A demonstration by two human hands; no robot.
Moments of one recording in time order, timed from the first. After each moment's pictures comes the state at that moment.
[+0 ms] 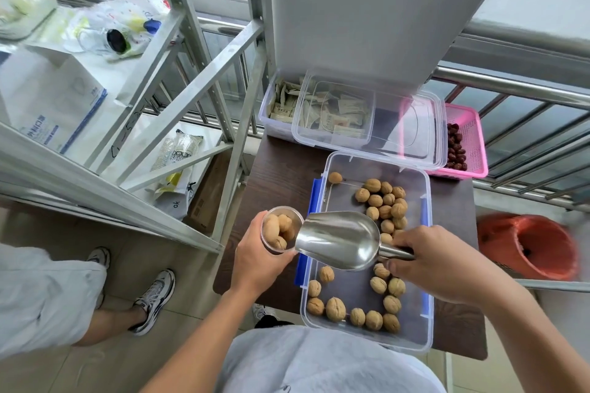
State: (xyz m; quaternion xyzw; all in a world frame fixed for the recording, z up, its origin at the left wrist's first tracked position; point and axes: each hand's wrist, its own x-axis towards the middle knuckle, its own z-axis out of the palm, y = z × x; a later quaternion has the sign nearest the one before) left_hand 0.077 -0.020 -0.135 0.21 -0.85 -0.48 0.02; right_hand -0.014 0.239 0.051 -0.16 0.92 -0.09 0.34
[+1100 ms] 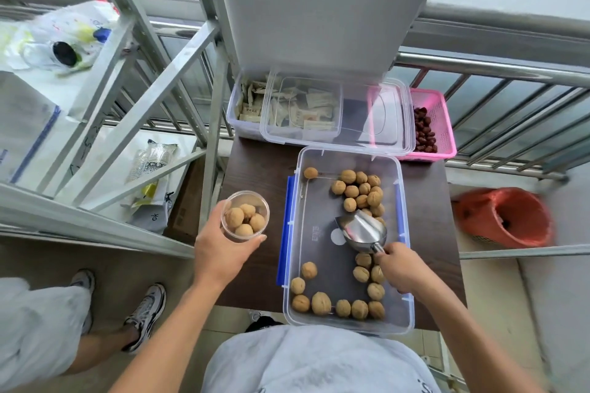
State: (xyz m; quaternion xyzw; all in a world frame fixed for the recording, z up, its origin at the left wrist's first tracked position) left_hand 0.057 -0.040 -0.115 0.23 -0.85 -0.47 0.07; right_hand 0.001 0.284 -0.089 0.17 0.88 -0.25 0.37
